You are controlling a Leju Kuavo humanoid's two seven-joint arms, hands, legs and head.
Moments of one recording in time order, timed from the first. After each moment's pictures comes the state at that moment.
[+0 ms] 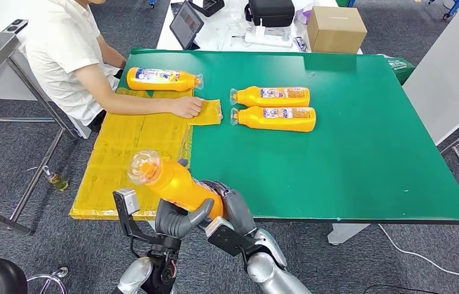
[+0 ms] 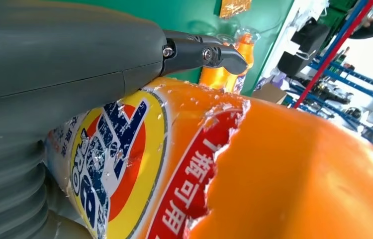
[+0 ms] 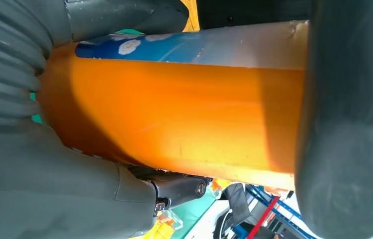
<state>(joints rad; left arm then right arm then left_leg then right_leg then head) -0.09 -0.15 -0.57 -1.40 0.56 0.27 -0.36 -0.21 0.14 0.63 -1.04 0.40 -0.33 -0.59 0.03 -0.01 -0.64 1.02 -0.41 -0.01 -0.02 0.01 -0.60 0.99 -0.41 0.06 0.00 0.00</state>
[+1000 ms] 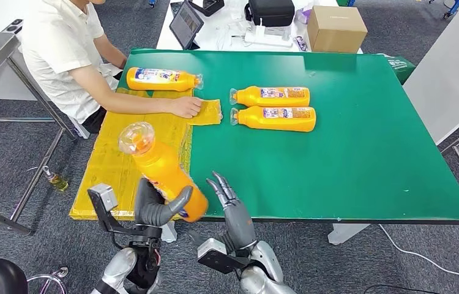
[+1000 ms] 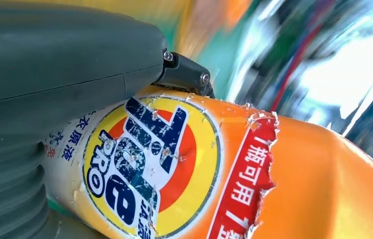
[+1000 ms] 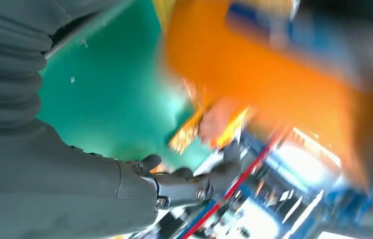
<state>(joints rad) -0.11 -0.11 -0.47 -1.43 0.34 0.36 -0.47 -0.16 0.17 0.66 -1.00 0.44 -0.69 -0.69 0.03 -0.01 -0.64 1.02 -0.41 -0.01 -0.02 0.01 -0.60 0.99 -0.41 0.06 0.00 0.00</state>
